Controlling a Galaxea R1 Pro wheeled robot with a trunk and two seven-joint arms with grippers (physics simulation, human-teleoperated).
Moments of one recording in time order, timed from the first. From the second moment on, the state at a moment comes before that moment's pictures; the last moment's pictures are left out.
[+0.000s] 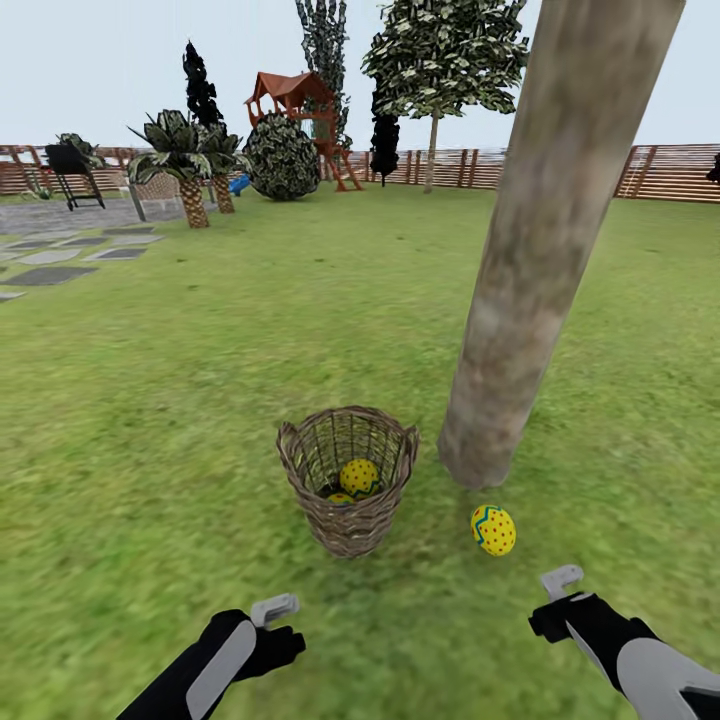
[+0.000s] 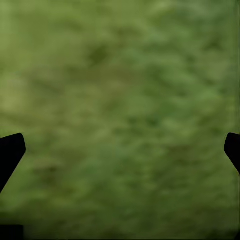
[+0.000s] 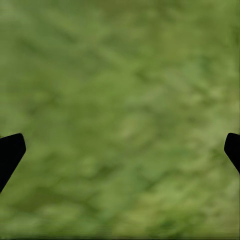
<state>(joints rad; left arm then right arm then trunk) -0.42 0.06 -0.45 -0.82 0.90 0.64 0.41 -0.71 -0.22 -0.12 -0.14 0.45 0.21 0.11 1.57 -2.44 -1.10</state>
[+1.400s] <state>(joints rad) -0.42 0.07 -0.43 -0.71 0.90 0.63 0.40 -0.62 -0.13 -0.12 -0.01 0.45 0.09 0.25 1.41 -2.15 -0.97</state>
